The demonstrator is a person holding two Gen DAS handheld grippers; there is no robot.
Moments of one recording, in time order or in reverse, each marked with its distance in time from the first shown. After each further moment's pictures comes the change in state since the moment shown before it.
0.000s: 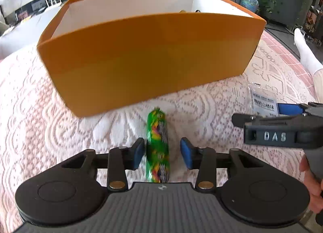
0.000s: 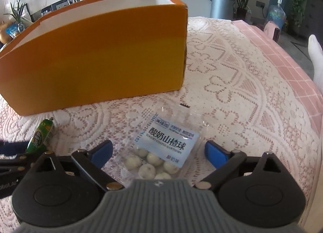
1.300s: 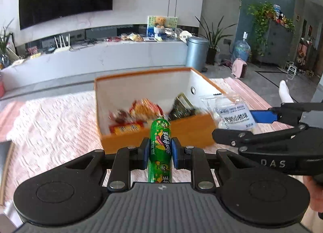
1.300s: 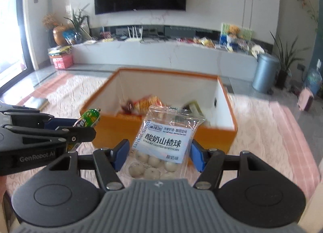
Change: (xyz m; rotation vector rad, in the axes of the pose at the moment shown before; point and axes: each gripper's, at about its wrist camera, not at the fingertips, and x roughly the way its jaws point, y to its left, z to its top) left arm -0.122 0.018 0.036 -0.017 -0.299 -0.006; right arm -0.142 0.055 0.060 -0.265 -0.248 0.219
